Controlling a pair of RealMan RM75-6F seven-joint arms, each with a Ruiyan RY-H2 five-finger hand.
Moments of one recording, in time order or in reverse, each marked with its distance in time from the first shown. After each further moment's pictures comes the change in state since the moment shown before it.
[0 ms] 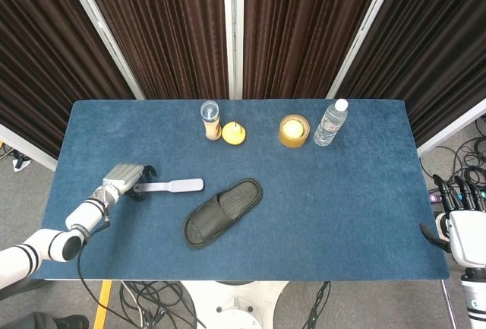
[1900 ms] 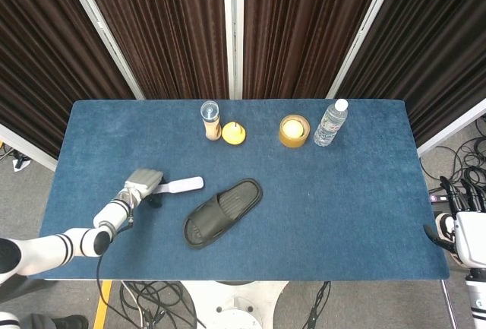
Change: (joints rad) left arm -0.199 -0.124 0.183 0.024 -0.357 0.078 0.262; right arm -0.007 -0.011 0.003 0.046 0.033 -0.020 0.068
